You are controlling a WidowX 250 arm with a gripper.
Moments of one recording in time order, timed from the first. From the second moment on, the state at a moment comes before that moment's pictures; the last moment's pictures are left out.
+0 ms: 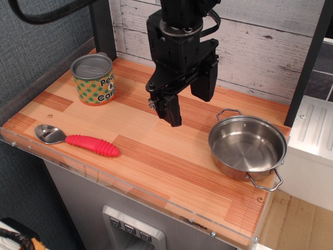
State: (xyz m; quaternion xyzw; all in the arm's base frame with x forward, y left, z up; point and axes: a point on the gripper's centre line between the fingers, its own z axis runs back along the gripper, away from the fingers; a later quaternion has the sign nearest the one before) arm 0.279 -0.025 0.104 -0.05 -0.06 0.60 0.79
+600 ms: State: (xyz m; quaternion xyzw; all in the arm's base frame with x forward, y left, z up) arm 0.281 0.001 0.095 -0.03 -0.07 0.70 0.71
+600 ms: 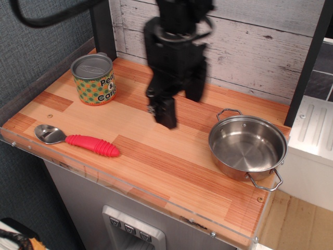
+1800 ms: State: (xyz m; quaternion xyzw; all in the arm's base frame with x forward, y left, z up) arm 0.245 0.111 0.040 0.05 -0.04 0.81 0.58
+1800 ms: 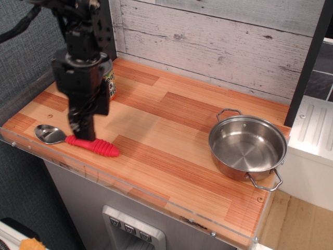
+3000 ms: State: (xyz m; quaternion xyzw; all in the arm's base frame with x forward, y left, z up) arm 0.234 0.124 0.007 0.04 -0.06 0.84 0.54
